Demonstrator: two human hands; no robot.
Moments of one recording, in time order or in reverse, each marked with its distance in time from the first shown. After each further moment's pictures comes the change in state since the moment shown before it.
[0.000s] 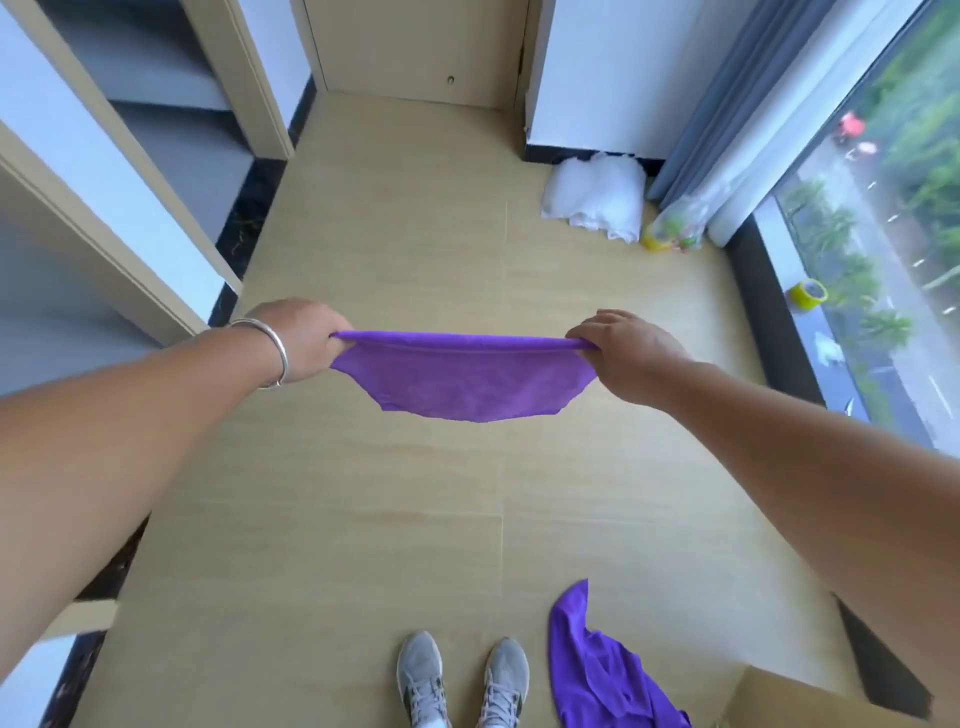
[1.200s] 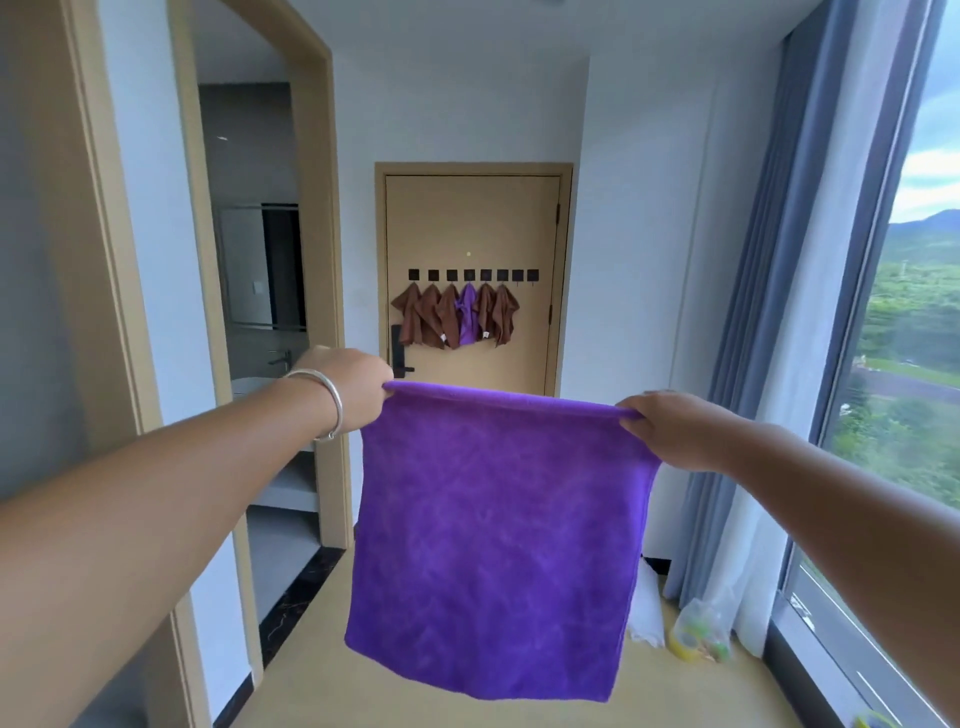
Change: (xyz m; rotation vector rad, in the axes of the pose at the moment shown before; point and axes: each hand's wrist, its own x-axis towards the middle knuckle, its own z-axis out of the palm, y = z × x) left_hand -0.193 0.101 -0.427 0.395 0.826 -0.186; right_hand -0.108 -0.018 -0.440 -0.157 0.505 -0.019
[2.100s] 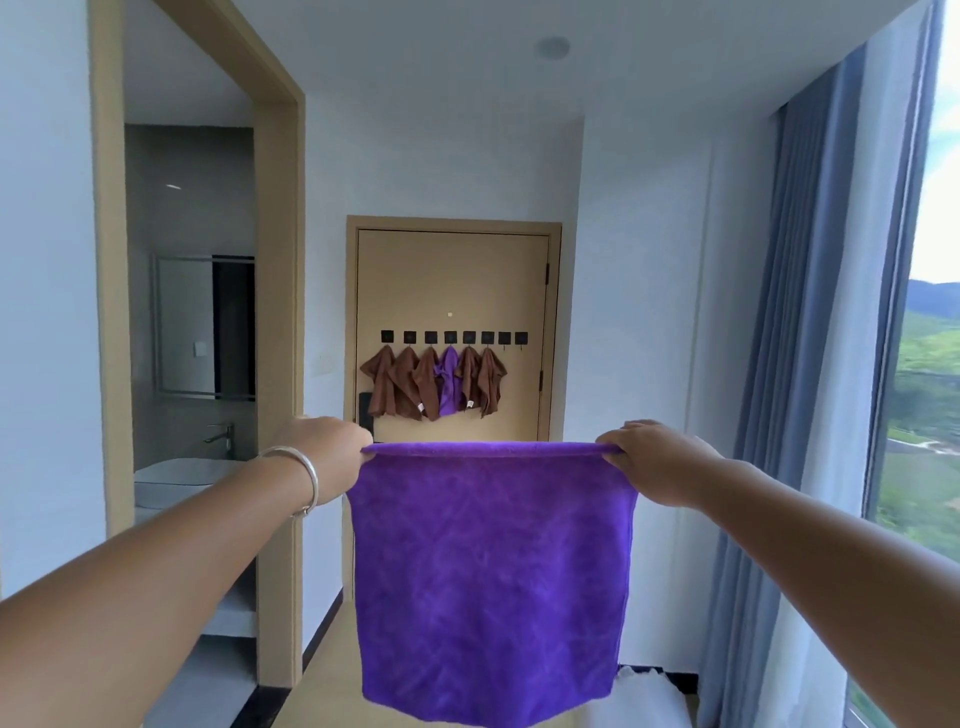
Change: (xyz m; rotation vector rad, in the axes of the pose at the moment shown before) left_hand 0.257 -0.113 0.172 -0.062 0.084 -0.009; right_hand 0.305 -0.022 0.052 -0.112 0.149 -0.018
